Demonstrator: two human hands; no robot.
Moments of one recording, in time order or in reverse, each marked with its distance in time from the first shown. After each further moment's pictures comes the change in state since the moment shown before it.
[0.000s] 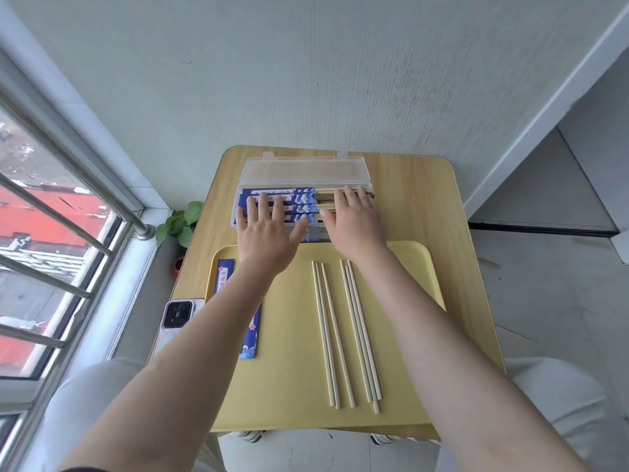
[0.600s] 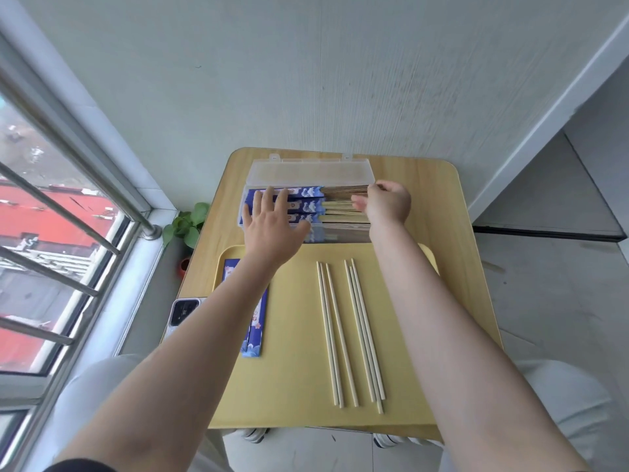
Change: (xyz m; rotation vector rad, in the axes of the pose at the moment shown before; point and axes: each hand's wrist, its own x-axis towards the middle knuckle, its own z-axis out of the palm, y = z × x) left_hand 0.005 0.002 -0.016 -0.213 0.058 -0.007; right_hand 0.013 0.008 -0.034 1.335 0.374 0.690
